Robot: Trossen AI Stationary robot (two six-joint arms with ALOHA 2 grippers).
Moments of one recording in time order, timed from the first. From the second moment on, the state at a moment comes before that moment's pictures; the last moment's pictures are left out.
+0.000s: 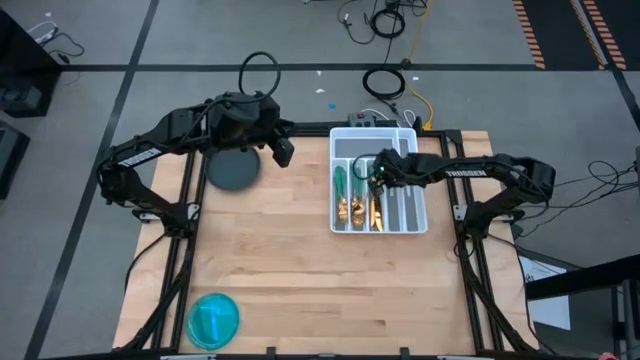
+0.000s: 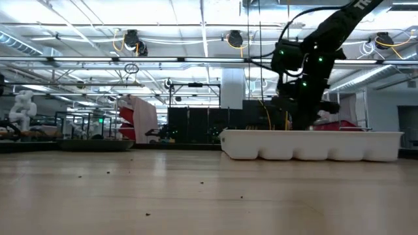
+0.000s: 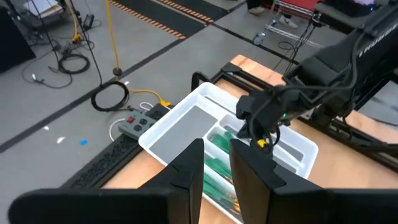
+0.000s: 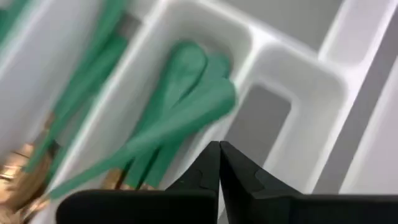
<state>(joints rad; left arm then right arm) 0.18 1.47 1.87 -0.93 -0.32 -0.30 -0.42 1.47 0.77 -0.47 0.29 0.63</state>
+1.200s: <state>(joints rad) 0.19 1.47 1.87 -0.93 -0.35 -0.22 -0.30 1.46 0.88 -0.57 0.08 0.99</state>
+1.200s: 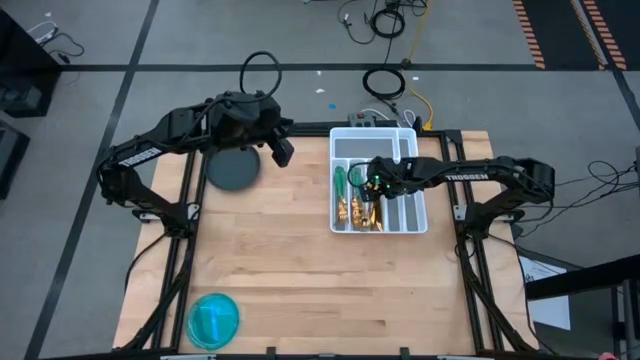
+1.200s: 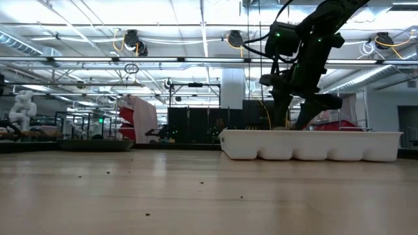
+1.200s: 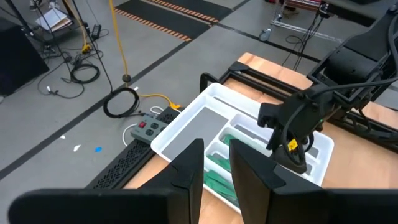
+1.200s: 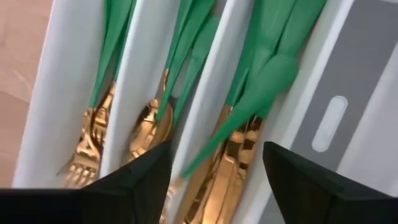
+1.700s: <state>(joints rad) 0.19 1.47 1.87 -0.93 -0.35 -0.19 -0.22 1.49 0.88 -0.53 0.12 1.21</state>
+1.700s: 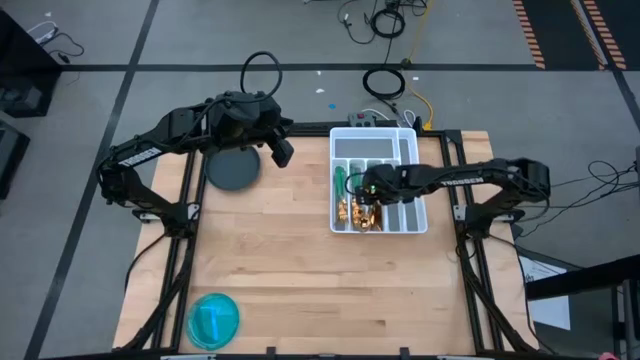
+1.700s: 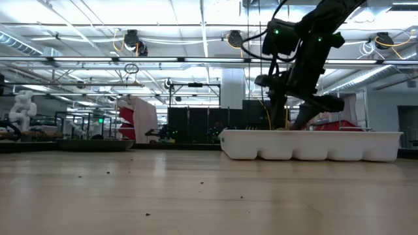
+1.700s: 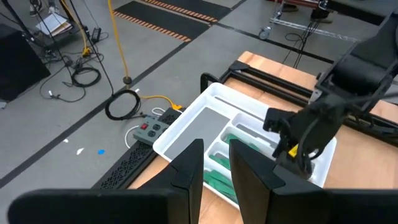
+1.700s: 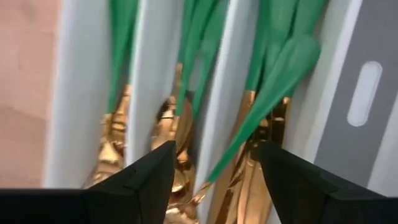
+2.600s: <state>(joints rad) 0.19 1.47 1.87 -0.96 -0.35 -0.12 -0.18 1.61 0.87 -0.43 0.10 1.24</state>
